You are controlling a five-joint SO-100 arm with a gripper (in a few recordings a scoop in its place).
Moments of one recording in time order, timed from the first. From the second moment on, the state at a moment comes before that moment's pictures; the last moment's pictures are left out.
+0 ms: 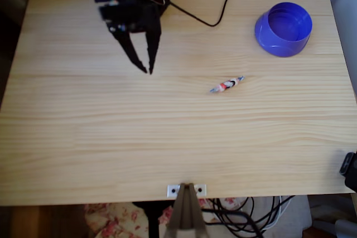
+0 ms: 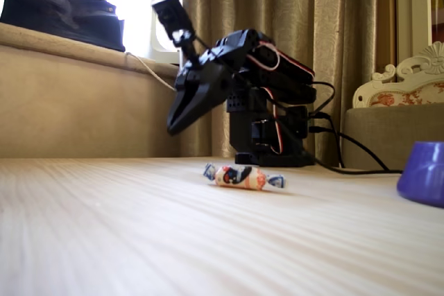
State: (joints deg) arm -5.8 188.1 168.7 60.6 -3.9
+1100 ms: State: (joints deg) arm -28.0 132.1 105.9 74.6 -19.3
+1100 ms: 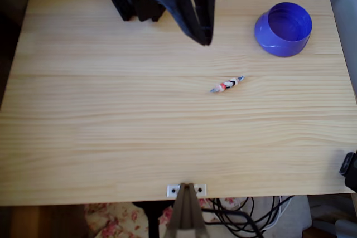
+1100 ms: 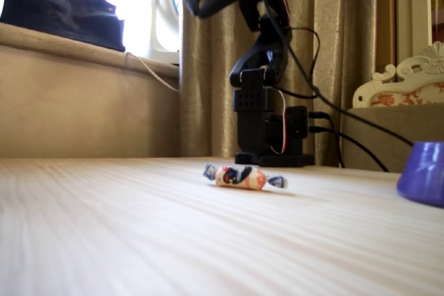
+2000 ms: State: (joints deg) arm -45.2 109.6 115.5 59.3 -45.2
